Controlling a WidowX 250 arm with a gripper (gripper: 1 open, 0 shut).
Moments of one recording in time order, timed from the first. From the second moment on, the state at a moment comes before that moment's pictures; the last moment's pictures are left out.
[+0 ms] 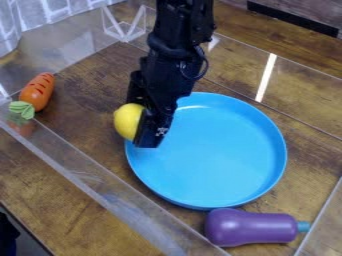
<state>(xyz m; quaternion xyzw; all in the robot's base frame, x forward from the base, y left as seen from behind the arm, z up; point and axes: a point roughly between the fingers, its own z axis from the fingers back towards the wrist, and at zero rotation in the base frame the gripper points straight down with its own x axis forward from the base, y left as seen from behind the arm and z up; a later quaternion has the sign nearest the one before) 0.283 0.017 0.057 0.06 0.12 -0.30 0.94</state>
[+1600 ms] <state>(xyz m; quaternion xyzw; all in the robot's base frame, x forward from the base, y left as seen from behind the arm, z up) 0.290 -0.010 0.034 0.06 0.04 -0.29 0.96</state>
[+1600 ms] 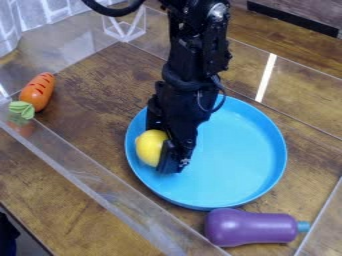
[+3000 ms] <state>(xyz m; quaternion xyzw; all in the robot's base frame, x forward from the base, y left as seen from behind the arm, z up) 0.300 -0.019 0.045 0.04 -0.04 -0.26 0.96</state>
